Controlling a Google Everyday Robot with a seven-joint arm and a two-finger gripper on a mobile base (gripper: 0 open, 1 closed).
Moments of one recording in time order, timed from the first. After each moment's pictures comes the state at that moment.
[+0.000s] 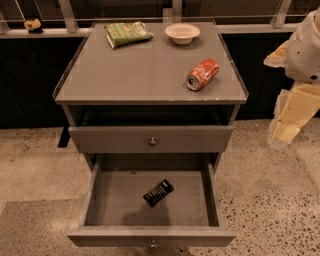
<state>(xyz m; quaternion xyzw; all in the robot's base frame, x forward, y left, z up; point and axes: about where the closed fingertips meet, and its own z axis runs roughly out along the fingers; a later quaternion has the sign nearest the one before) 0.438 -0.217 0.976 -0.60 0.78 -0.03 0.16</state>
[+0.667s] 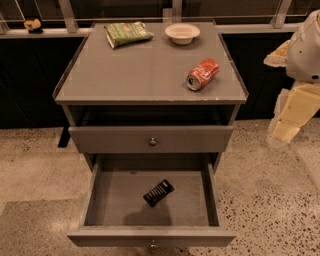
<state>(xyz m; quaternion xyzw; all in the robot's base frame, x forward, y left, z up) 0.439 -0.217 0.976 -0.60 0.78 -0.03 0.17</state>
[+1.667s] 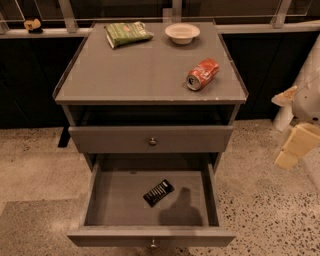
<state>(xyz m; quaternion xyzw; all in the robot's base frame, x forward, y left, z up) 0.438 -0.256 0.892 -0.55 0.81 0.04 0.17</state>
